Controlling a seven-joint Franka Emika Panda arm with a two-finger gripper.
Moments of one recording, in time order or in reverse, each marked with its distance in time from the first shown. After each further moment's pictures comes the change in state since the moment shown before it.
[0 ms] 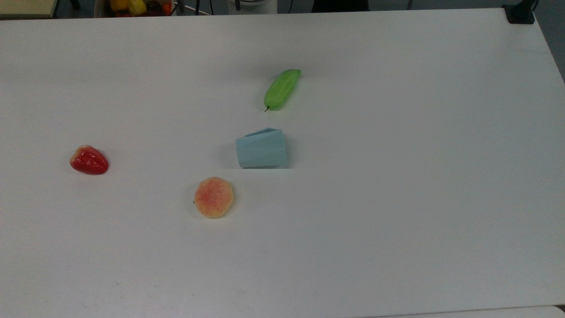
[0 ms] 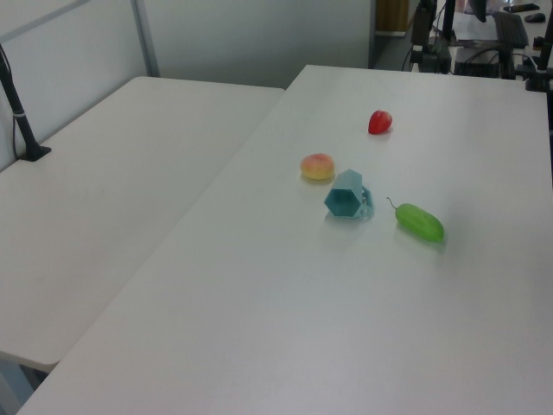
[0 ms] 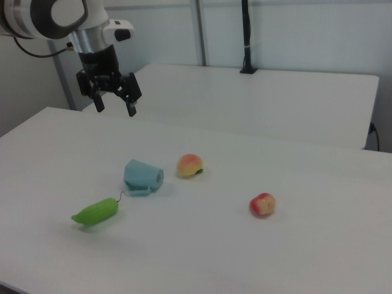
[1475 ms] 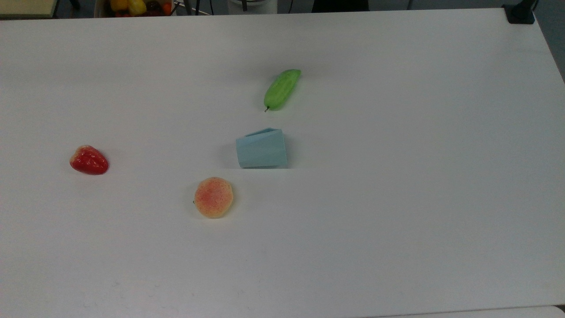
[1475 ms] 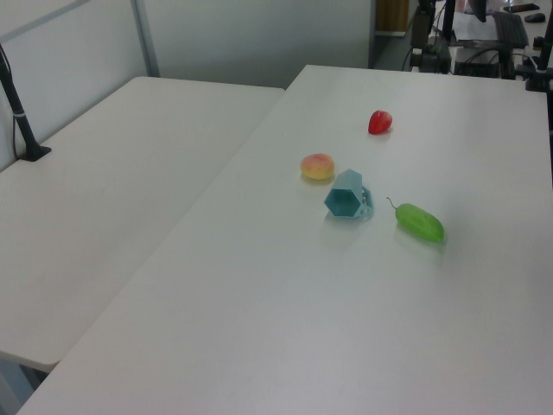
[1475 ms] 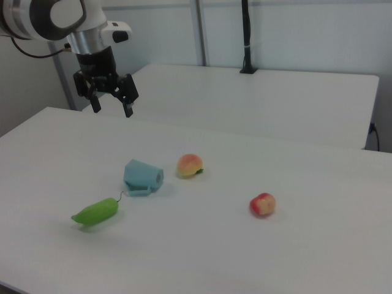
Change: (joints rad) arm 0.012 0.001 0.000 -0.006 0.015 0.000 -0.006
